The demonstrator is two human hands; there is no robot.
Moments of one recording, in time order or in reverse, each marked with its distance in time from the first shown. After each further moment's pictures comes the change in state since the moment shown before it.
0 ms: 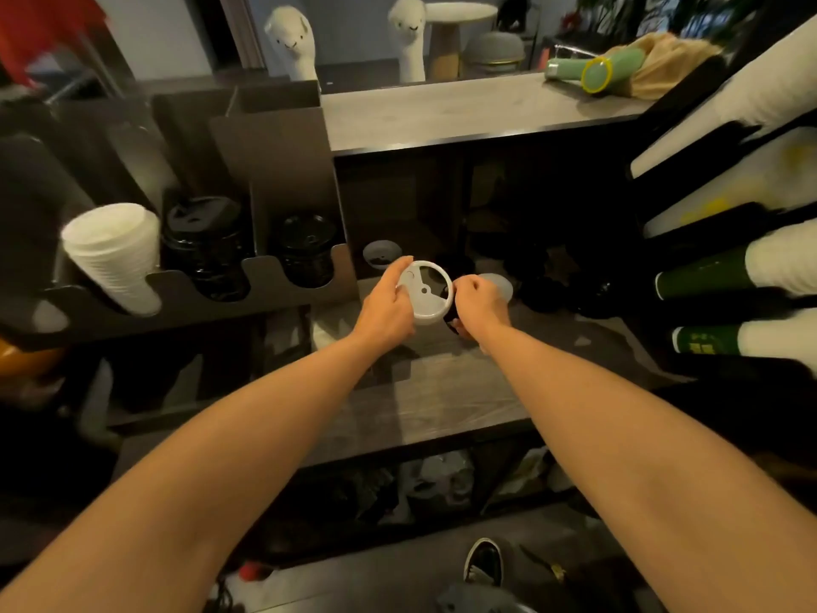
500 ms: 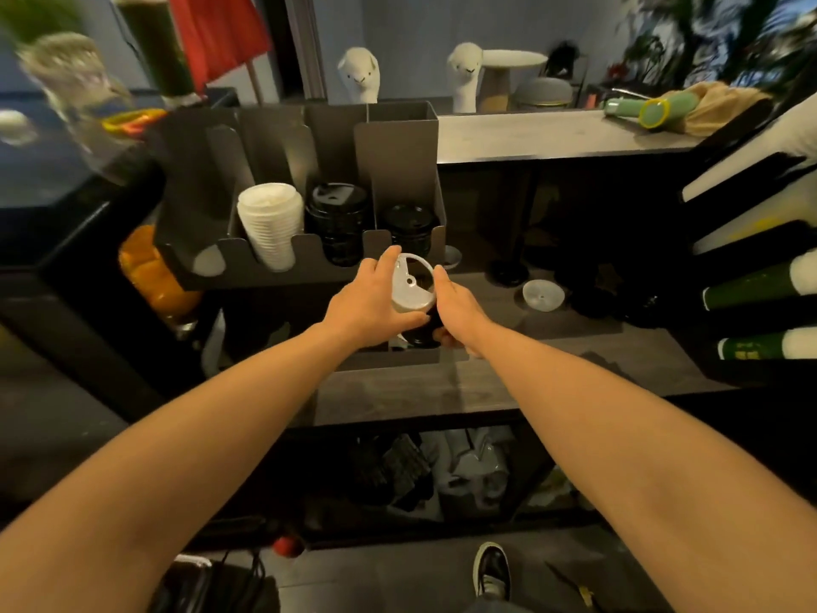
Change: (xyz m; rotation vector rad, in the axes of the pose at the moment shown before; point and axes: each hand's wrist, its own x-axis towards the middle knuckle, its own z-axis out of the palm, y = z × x) left_hand -0.115 -0.010 -0.137 0.613 0.121 0.166; right_hand -0.137 -0.059 0.082 -0.040 -0.333 -0.005
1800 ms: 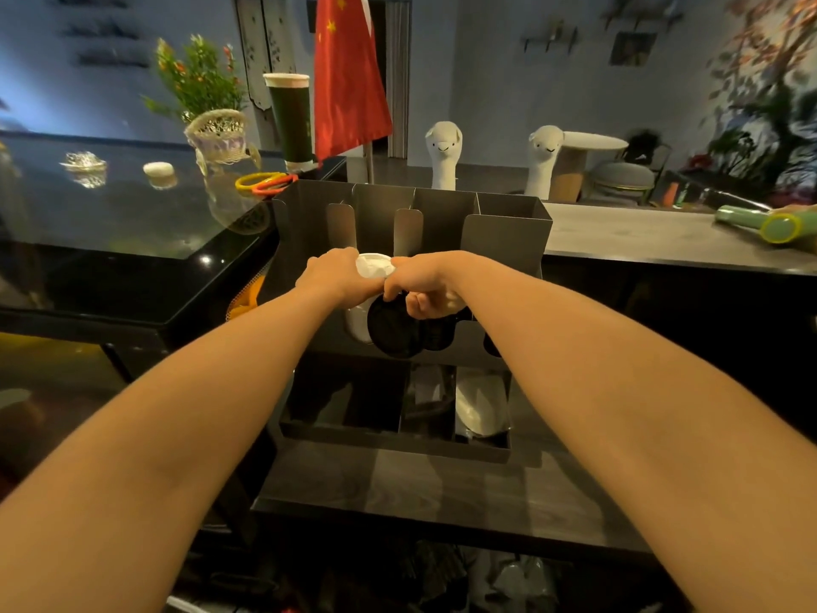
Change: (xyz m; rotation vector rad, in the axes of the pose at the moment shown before) left_hand 0.093 -0.128 -0.142 0.208 0.145 -0.360; right_hand 0.060 -0.206 0.088 -0.284 -0.575 0.037
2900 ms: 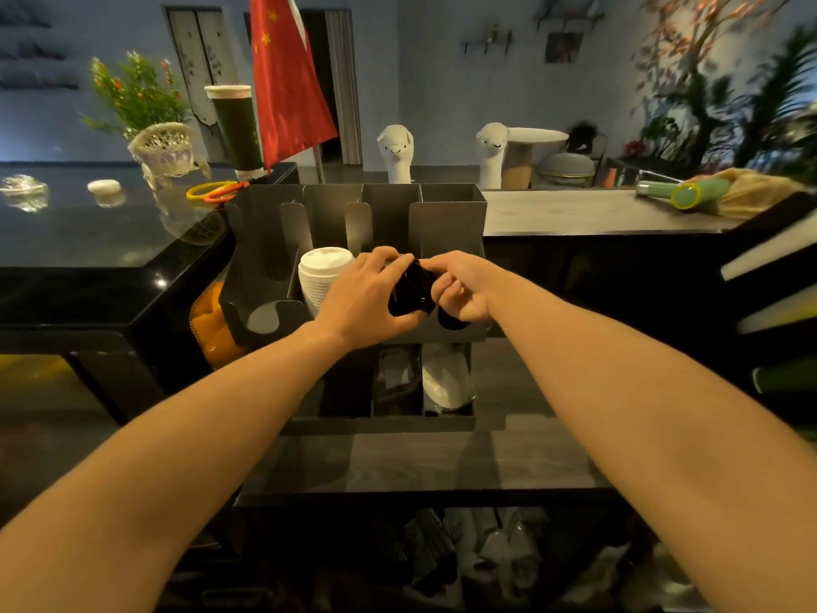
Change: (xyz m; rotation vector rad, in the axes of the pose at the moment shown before) left_hand -0.094 0.063 0.023 -0.027 0.280 0.713; right_hand -0.068 0.087 -0.037 0.770 0.015 -0.090
